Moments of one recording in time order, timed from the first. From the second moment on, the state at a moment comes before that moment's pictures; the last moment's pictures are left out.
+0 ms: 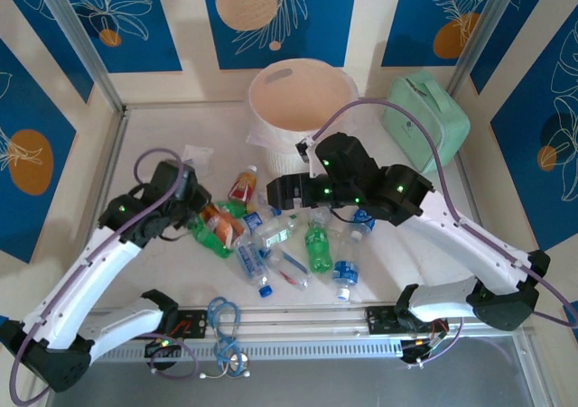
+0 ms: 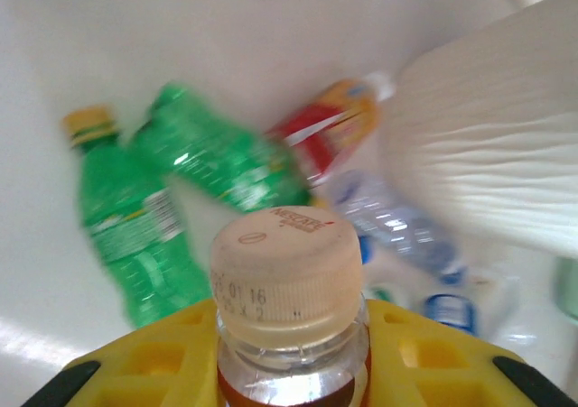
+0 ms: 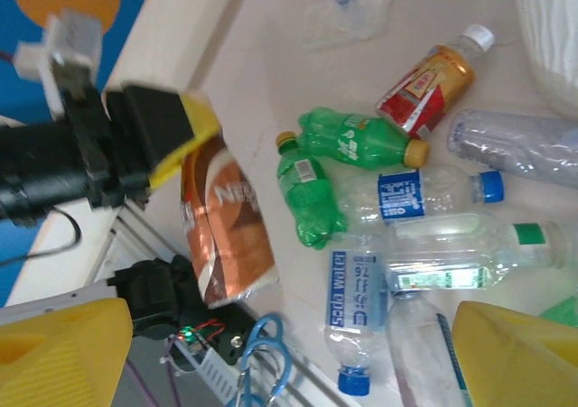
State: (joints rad) left arm -0.54 0.99 1.16 -1.02 -0.18 -1.16; right arm 0.93 1.25 1.49 -0.89 -0.12 0.67
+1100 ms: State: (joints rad) left arm -0.52 2.08 2.29 -0.60 -0.05 -1.00; right arm 0.58 0.85 1.02 -1.16 0.02 0.96
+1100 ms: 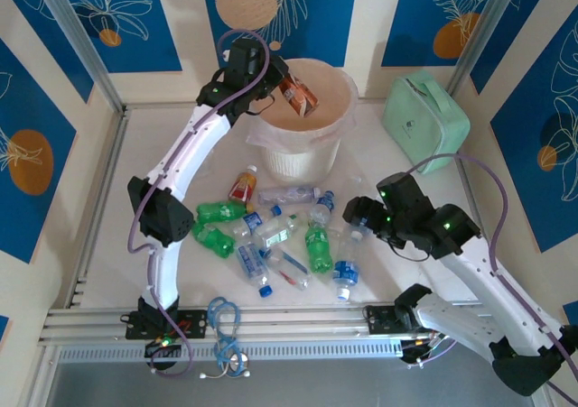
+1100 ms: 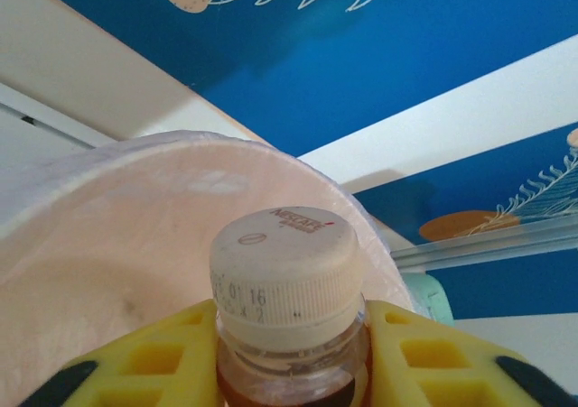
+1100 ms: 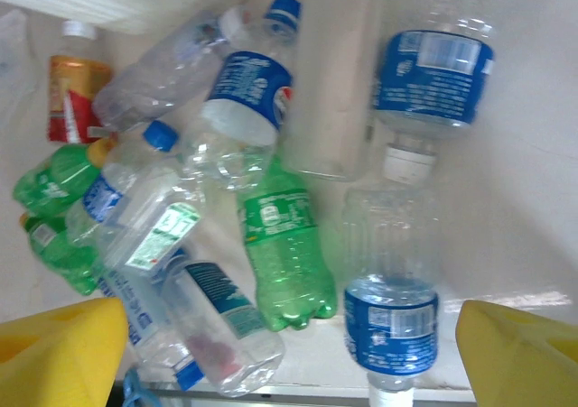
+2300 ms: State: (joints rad) left arm -0.61 1.16 1.31 -0.30 0.07 -0.63; right arm 0.57 1.10 0.86 -1.20 -0.07 1.01
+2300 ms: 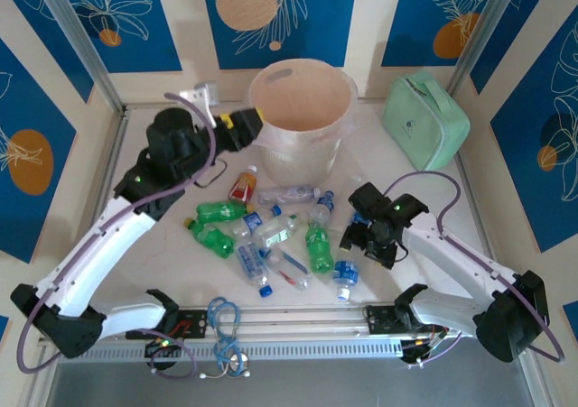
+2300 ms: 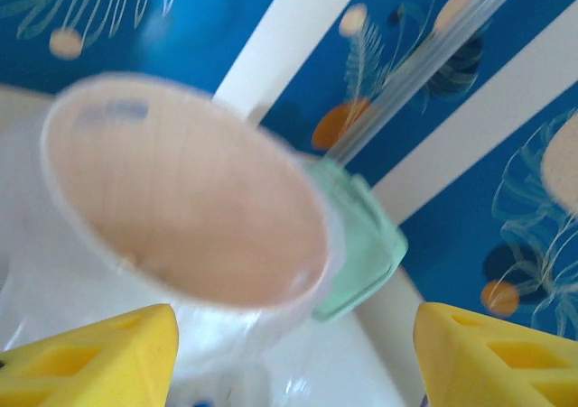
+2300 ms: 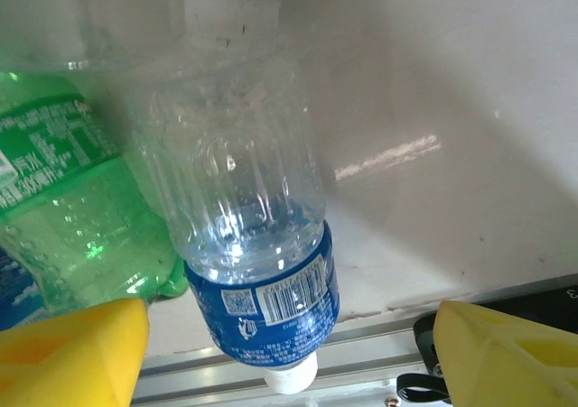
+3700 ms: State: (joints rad) left arm -0.61 0.91 0.96 -0.47 0.02 -0.71; right arm 0.33 1.82 1.33 -0.97 -0.01 0.90
